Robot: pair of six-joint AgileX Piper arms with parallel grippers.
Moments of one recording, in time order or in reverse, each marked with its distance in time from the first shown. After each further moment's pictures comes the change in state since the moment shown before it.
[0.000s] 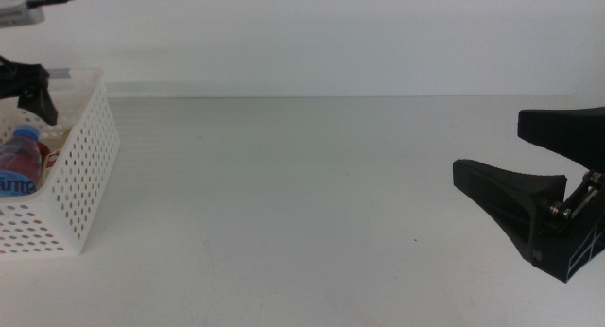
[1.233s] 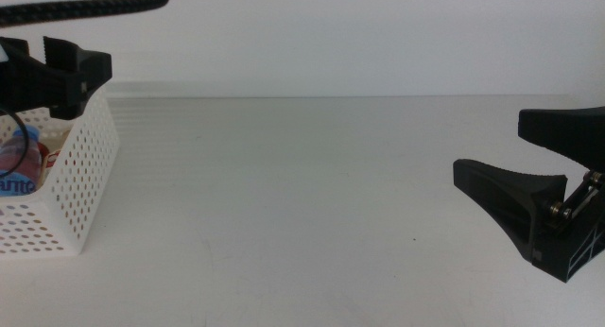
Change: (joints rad) left arm -0.409 -0.863 0.724 -0.053 -0.680 0.051; right arm 0.001 0.000 0.000 -0.001 0.000 0.000
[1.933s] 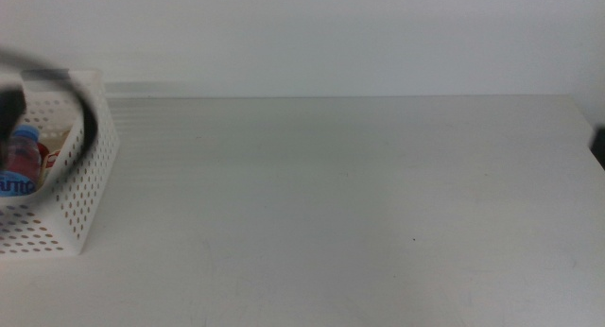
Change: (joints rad) left arm 0.139 -0.260 0.241 0.067 -0.136 0.000; right arm -0.418 -0.186 0.185 0.025 -0.126 -0.001
